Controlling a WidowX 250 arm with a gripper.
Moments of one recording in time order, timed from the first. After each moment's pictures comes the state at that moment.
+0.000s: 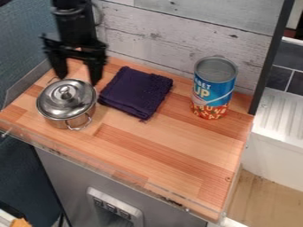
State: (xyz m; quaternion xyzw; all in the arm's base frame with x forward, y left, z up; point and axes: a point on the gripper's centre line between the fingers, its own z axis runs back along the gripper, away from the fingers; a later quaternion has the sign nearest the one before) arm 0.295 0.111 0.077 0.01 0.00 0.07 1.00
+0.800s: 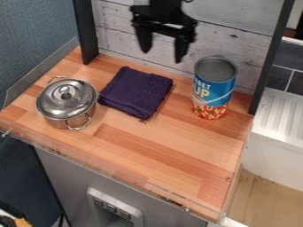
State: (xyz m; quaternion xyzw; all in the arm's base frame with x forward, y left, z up) arm 0.374 0.007 0.107 0.01 -0.11 -0.01 0.99
